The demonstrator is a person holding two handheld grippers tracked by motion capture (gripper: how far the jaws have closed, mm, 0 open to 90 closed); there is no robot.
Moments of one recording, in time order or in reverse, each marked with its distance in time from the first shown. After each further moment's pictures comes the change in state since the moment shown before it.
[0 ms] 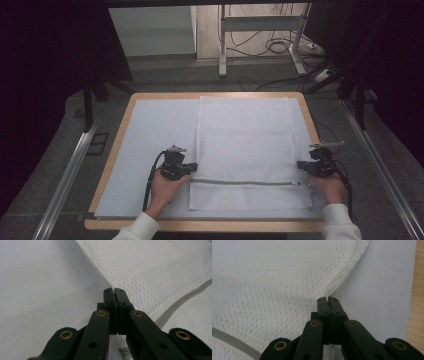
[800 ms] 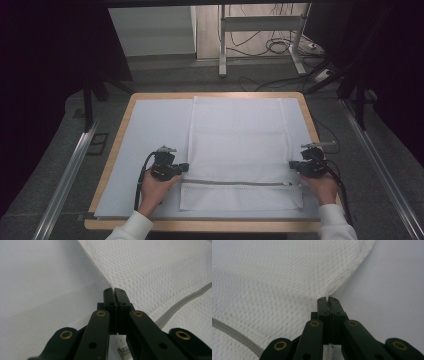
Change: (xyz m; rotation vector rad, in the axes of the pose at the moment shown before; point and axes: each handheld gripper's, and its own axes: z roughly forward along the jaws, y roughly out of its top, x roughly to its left) left arm 0.020 -0.007 -0.016 -0.001 0.013 -0.023; right arm 0.022 0.004 0.005 -0.005 0.041 -0.045
